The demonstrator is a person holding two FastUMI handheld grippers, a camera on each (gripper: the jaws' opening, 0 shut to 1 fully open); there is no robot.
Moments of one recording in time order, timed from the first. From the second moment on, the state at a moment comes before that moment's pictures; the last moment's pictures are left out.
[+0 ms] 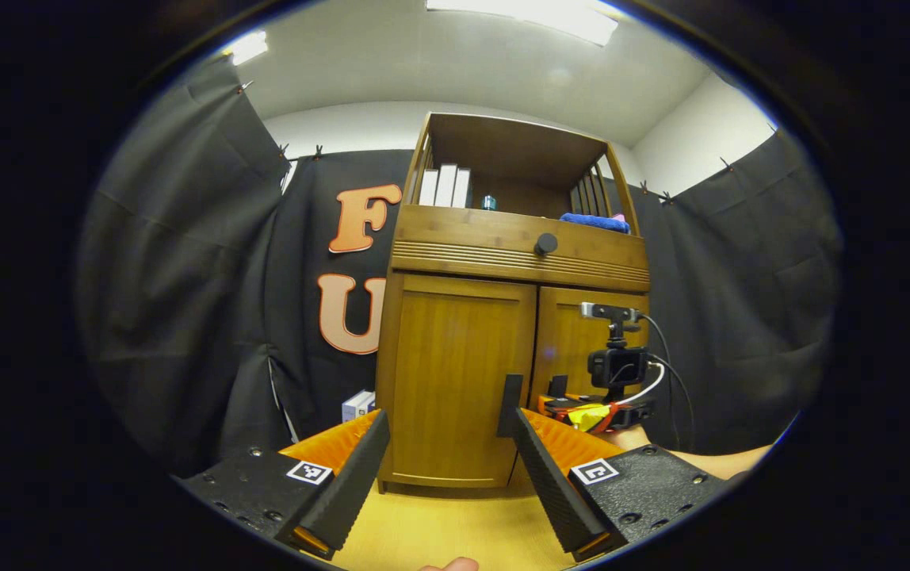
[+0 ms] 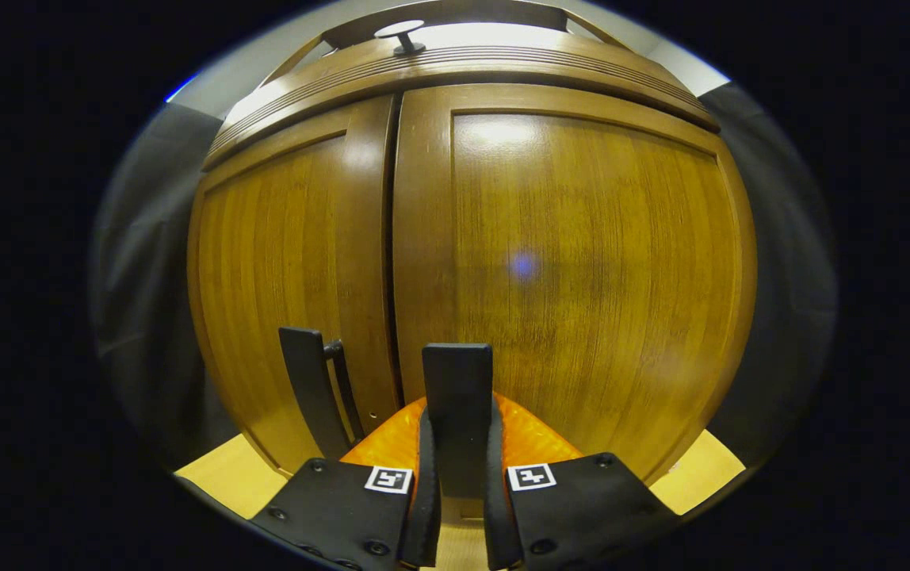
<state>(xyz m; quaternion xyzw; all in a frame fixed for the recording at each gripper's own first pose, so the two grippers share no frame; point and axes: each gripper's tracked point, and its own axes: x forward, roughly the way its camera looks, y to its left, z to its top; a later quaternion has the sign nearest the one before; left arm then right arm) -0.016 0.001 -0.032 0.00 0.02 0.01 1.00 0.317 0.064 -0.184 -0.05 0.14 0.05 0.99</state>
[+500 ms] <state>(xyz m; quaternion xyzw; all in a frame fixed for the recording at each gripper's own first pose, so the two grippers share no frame) -0.001 -0.035 -0.031 0.02 0.00 0.01 1.00 0.223 0.034 -0.171 -0.03 0.14 0.06 0.99</state>
